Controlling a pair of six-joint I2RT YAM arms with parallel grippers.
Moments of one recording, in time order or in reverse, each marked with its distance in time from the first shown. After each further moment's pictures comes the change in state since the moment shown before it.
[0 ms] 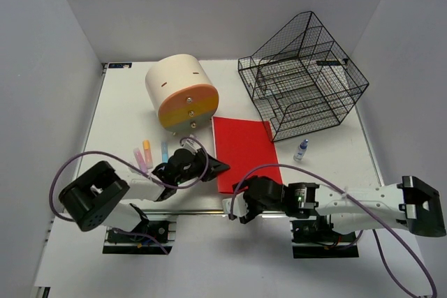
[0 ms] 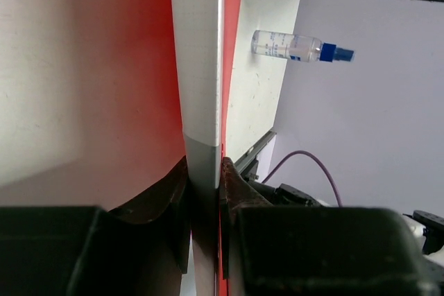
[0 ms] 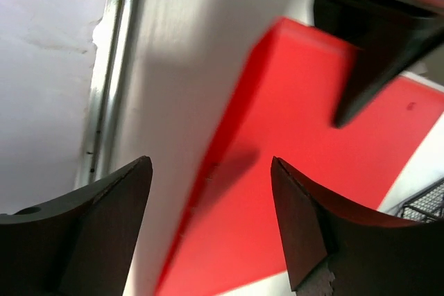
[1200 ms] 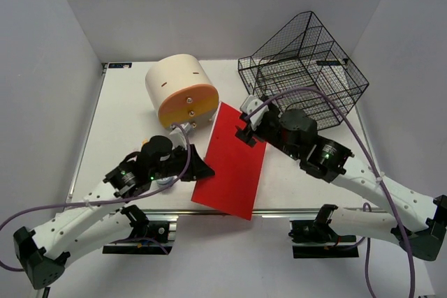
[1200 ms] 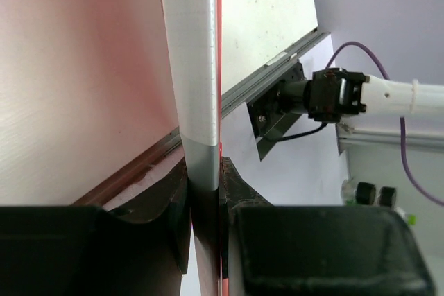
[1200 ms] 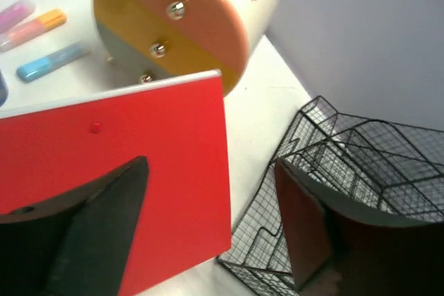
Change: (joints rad) left arm -0.018 -0.644 0.369 -1.114 0.104 0.532; right arm -0.413 -0.029 0.559 -0.040 0.045 0.258
